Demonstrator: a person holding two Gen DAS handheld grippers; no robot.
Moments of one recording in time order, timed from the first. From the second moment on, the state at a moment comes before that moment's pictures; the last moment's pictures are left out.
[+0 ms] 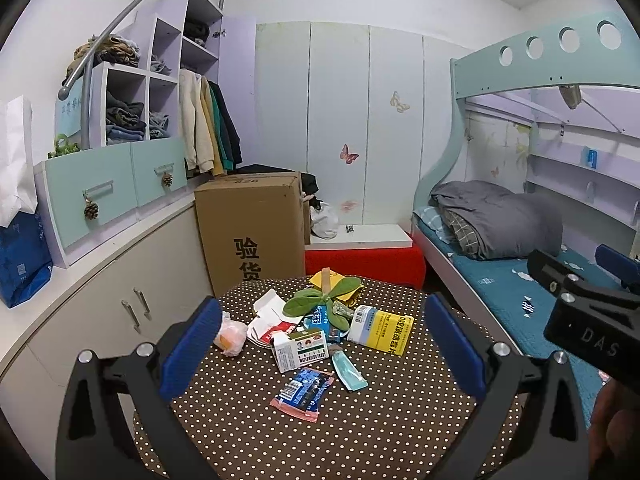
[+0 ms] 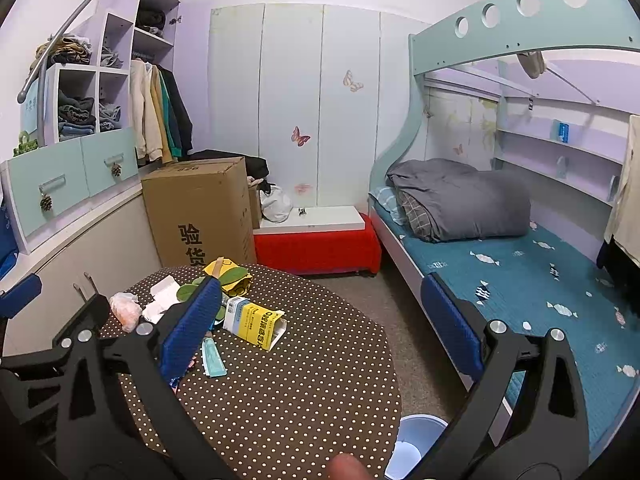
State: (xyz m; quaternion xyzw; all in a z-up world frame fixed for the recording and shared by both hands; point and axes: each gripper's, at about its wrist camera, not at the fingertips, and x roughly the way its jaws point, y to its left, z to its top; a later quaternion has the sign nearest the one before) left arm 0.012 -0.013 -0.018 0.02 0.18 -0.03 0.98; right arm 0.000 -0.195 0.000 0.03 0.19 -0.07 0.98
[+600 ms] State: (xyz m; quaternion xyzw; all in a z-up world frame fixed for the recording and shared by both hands) left arm 0.015 -0.014 -0.021 0.02 0.19 -0.03 0.98; right arm 0.003 -0.195 -0.007 0.03 0.19 -0.07 0.98
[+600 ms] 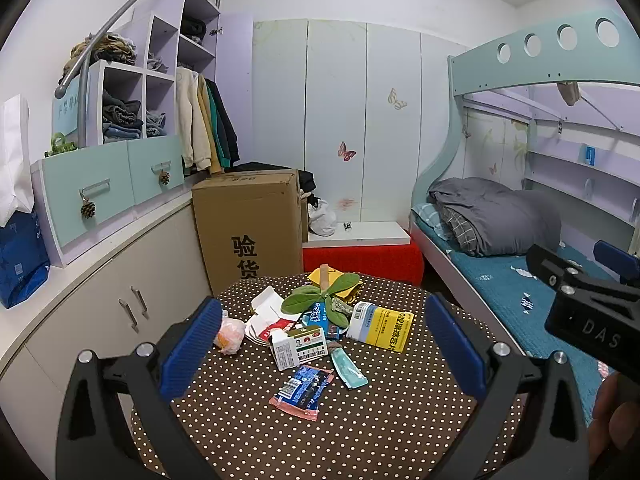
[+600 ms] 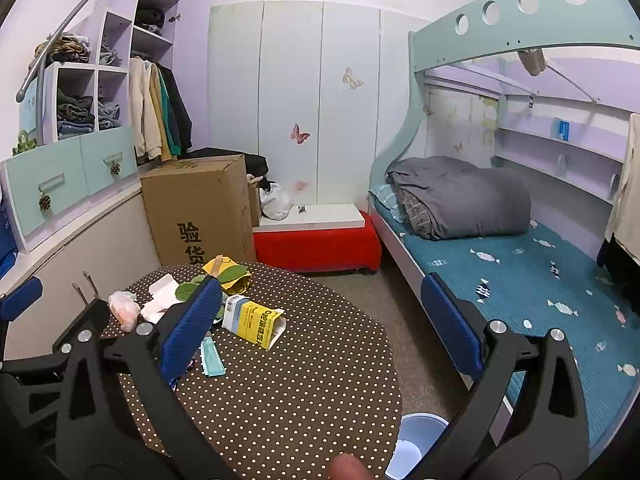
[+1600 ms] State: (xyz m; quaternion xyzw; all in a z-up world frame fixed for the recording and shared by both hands) left arm 0.069 0.028 -0.119 0.04 0.31 -0.01 0.95; right arm 0.059 -0.198 -0.084 0.03 0.30 -0.04 0.95
